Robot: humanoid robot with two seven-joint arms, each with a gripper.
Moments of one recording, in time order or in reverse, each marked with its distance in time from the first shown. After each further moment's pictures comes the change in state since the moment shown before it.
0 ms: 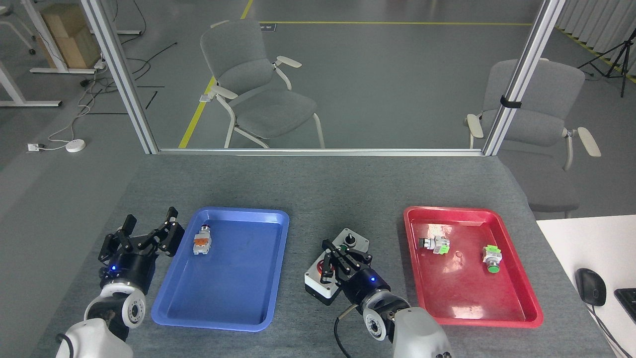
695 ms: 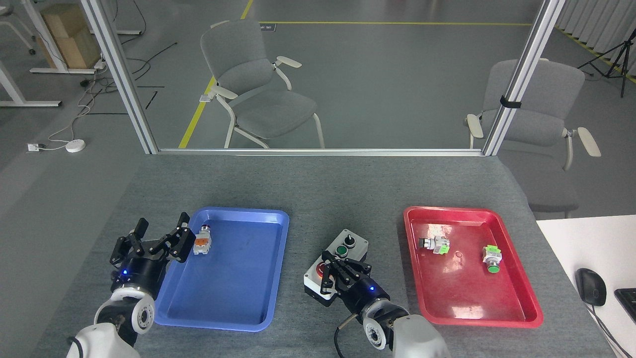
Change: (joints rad) left arm 0.021 -0.007 -0.046 -0.025 -0.009 -0.001 0.009; right arm 0.015 0.002 0.021 0.043 0.000 -0.010 -0.015
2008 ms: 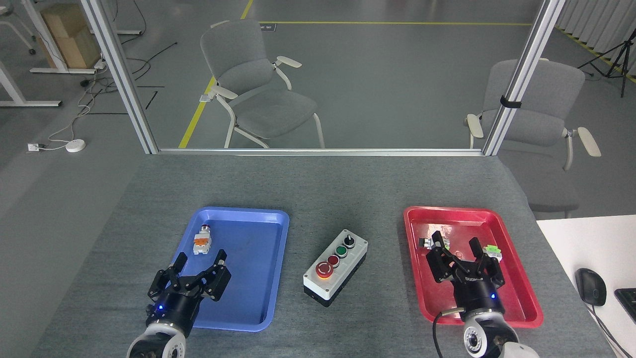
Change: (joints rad) left arm 0.129 -0.058 -0.106 -0.053 0.009 0.005 -0.001; right arm 0.268 -0.157 -0.517 -0.405 -0.018 0.042 -0.073
